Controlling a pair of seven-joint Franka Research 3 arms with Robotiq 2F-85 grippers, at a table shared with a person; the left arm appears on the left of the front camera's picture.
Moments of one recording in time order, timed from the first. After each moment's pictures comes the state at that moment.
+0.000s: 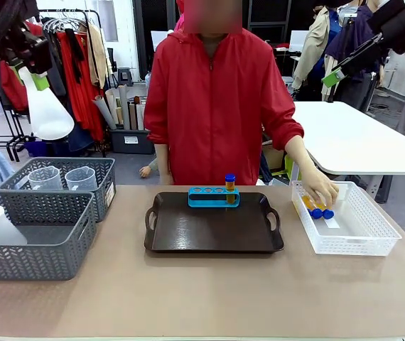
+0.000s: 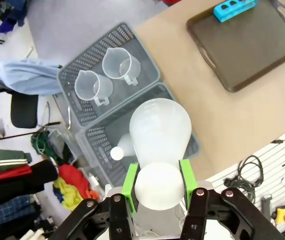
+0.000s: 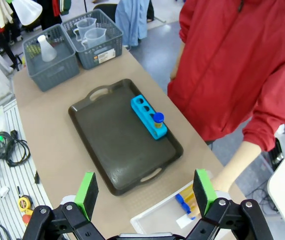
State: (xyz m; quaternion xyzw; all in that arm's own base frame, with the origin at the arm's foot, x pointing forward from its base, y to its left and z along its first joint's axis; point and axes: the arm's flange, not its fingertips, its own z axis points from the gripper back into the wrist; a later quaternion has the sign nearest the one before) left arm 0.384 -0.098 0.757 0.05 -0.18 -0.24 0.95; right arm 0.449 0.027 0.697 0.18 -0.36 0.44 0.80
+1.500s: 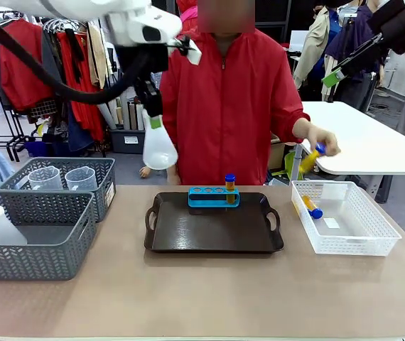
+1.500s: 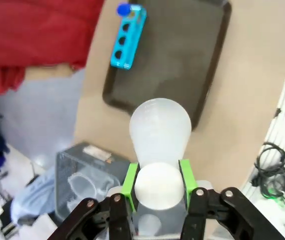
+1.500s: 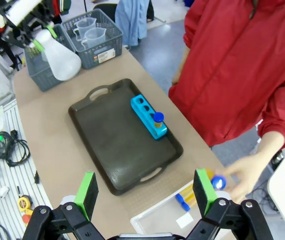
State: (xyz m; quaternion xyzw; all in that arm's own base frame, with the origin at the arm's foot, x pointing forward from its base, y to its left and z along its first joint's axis) left arm 0.463 -0.306 0.661 0.03 -0.13 -0.57 0.81; right arm 0.449 0.027 0.696 0.18 -0.36 0.44 0.80
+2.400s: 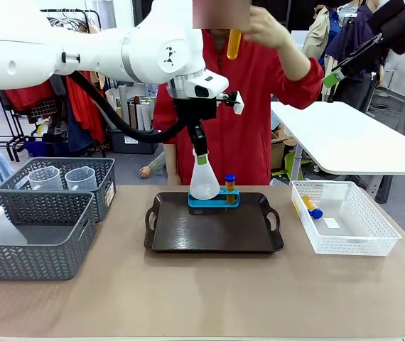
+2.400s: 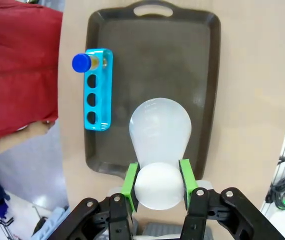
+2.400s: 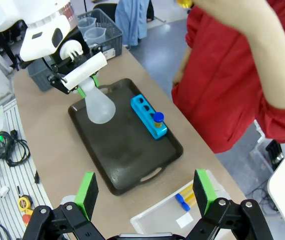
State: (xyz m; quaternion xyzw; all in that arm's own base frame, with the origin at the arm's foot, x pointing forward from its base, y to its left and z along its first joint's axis) left arm 0.524 -0.390 0.564 -0.02 -0.10 -0.65 0.75; right arm 0.449 0.027 0.696 0.18 -0.36 0.44 0.80
